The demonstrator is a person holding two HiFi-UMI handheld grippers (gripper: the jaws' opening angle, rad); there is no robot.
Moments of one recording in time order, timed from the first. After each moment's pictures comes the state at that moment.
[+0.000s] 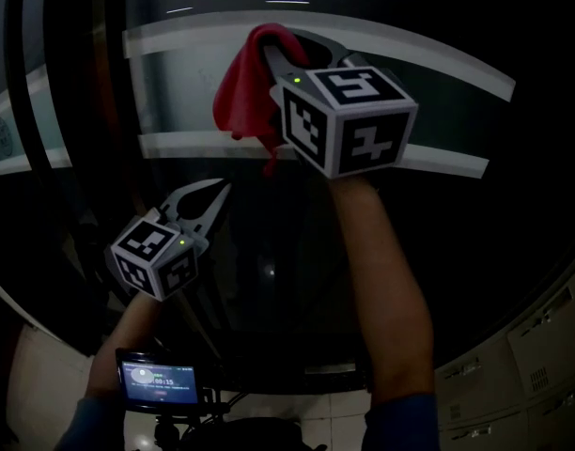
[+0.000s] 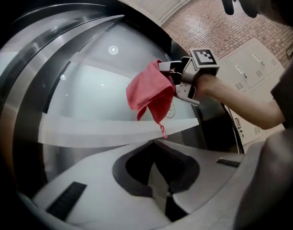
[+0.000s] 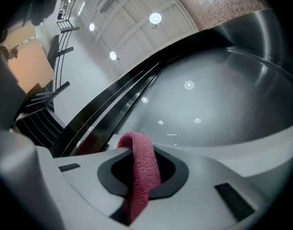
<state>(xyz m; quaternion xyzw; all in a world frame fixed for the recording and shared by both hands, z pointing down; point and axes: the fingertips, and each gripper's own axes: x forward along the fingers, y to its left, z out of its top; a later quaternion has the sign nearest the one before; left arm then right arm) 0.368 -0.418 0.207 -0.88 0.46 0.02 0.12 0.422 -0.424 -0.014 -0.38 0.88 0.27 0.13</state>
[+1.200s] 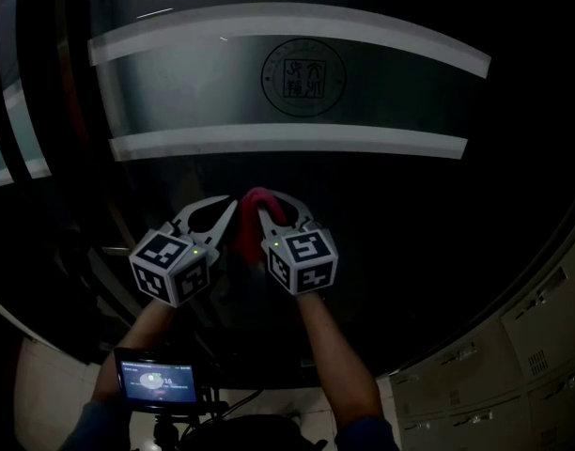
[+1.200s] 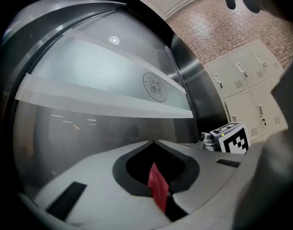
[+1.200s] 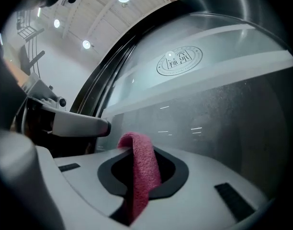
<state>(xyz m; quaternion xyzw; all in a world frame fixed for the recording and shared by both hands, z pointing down) 0.426 -0.432 0.257 -0.90 0.44 0.01 0.07 0.461 -0.480 0.279 -0.42 0.90 0.08 0.08</state>
